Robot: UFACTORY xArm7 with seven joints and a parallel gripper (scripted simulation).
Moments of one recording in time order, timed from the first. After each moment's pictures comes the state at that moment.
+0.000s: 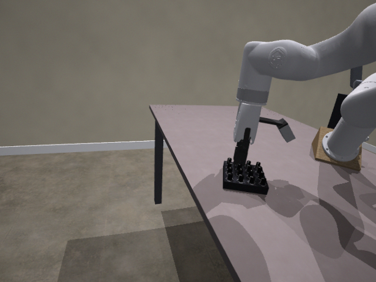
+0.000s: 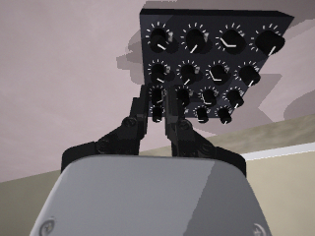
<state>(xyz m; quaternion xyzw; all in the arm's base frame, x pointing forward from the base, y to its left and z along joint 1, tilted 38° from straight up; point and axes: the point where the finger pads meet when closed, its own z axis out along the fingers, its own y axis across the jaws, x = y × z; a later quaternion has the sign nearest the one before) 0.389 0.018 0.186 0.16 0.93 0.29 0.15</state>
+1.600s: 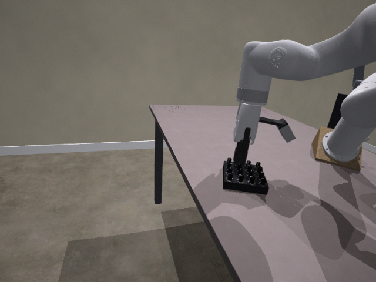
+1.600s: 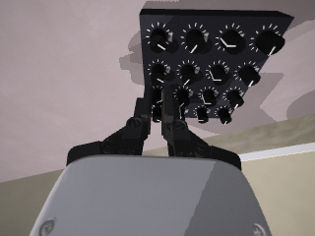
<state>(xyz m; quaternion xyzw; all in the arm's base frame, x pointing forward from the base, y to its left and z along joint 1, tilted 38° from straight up) 0.389 0.019 0.186 0.16 0.93 0.29 0.15</state>
